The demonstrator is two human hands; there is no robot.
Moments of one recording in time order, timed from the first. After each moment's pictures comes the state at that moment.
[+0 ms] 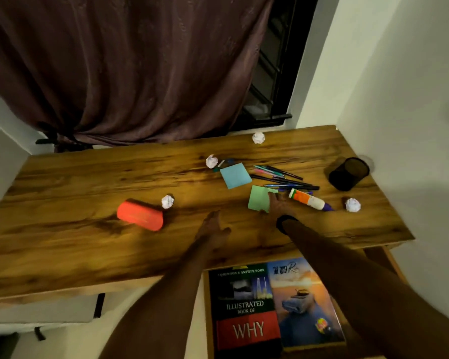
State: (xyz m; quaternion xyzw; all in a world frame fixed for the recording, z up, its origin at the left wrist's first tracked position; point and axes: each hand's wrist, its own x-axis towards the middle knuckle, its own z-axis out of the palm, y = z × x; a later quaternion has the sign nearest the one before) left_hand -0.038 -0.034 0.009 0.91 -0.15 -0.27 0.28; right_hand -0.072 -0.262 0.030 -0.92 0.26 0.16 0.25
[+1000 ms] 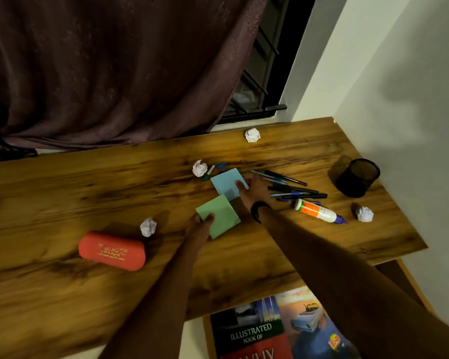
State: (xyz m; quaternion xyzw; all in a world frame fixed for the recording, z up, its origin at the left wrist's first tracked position) left_hand 0.079 -0.063 -0.050 0.77 0.12 -0.34 0.52; right_hand 0.061 -0.233 0.011 -0.83 0.38 -0.02 0.40
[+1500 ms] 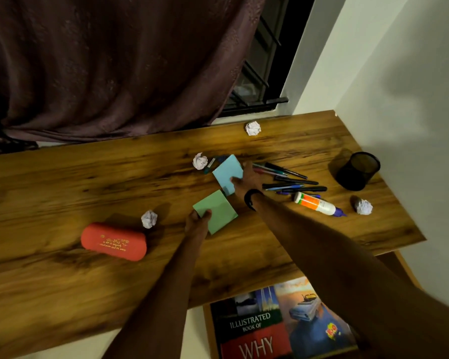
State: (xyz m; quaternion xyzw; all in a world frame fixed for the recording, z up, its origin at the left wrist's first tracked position) left_hand 0.064 -0.055 -0.047 0.77 0.16 -0.31 0.53; right_hand 0.078 -0.227 0.011 -0.84 0.38 -0.01 0.39
